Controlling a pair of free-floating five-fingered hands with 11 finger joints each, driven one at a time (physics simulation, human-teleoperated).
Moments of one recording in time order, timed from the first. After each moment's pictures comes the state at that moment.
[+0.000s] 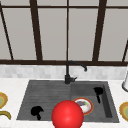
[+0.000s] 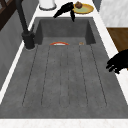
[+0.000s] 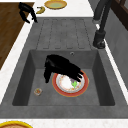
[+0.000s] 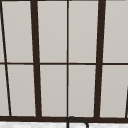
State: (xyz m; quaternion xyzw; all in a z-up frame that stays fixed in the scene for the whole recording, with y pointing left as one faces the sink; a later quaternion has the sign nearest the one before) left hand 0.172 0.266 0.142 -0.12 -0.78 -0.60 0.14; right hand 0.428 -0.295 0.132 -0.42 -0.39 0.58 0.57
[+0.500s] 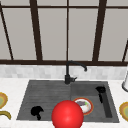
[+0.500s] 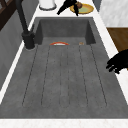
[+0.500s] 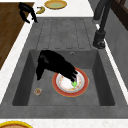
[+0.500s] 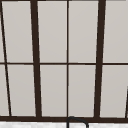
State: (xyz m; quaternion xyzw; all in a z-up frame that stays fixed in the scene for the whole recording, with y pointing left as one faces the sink) left hand 0.172 0.266 0.142 -0.12 -0.78 -0.60 0.14; right hand 0.412 -0.309 0.171 -0.37 -0.36 0.60 0.61
